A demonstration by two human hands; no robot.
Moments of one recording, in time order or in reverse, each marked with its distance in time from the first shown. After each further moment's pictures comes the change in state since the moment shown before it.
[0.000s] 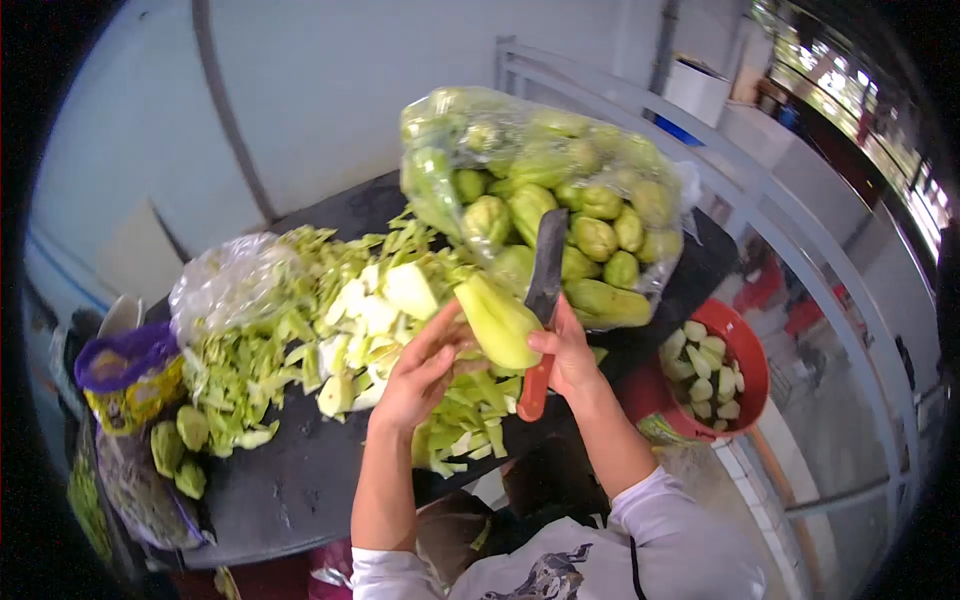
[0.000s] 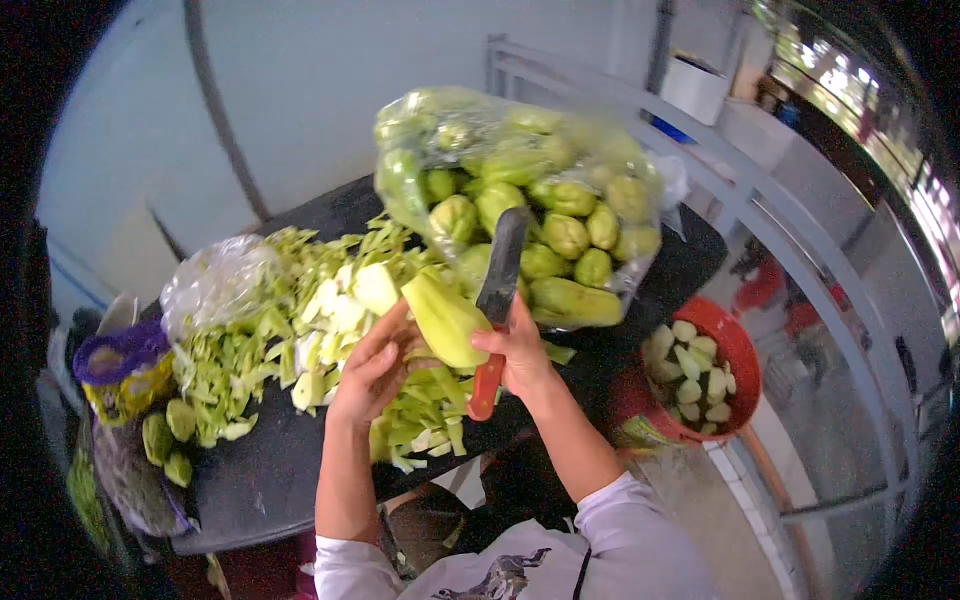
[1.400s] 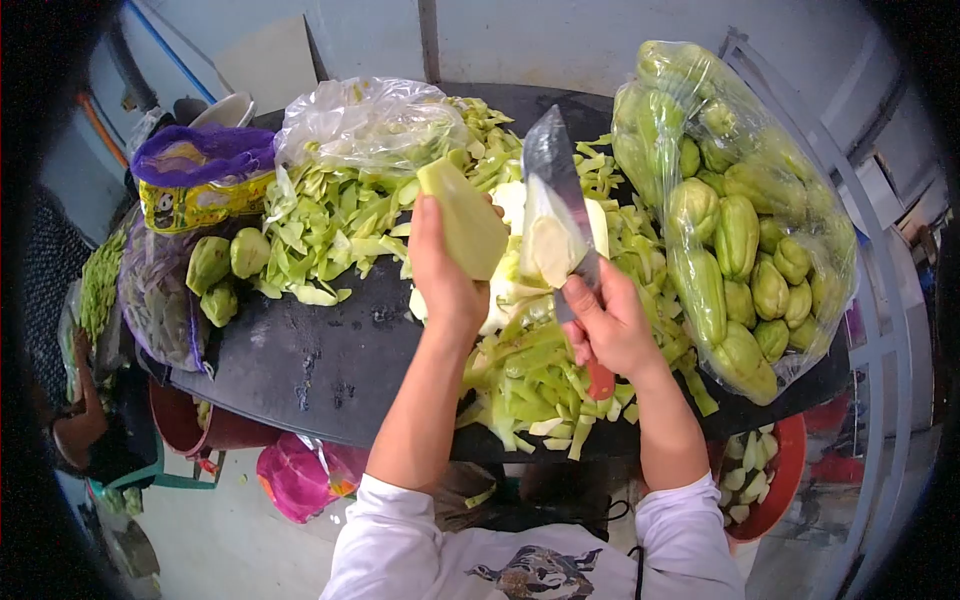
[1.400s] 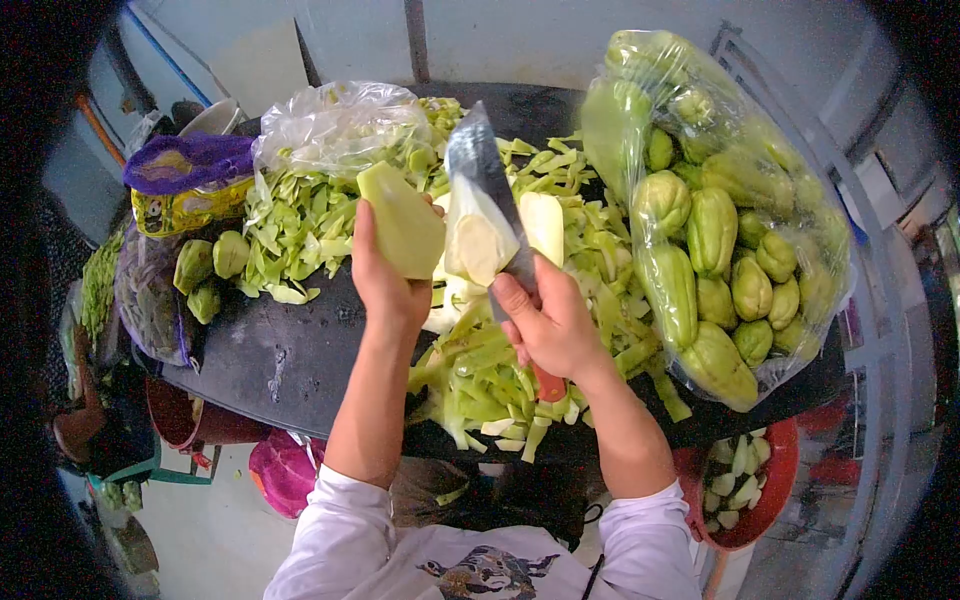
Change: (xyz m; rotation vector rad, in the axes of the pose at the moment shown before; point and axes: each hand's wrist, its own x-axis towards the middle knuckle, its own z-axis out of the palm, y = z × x) left_hand -0.005 0.031 -0.077 -0.147 0.985 0.609; right_hand 0.060 0.051 0.086 -0.625 -0.546 0.378
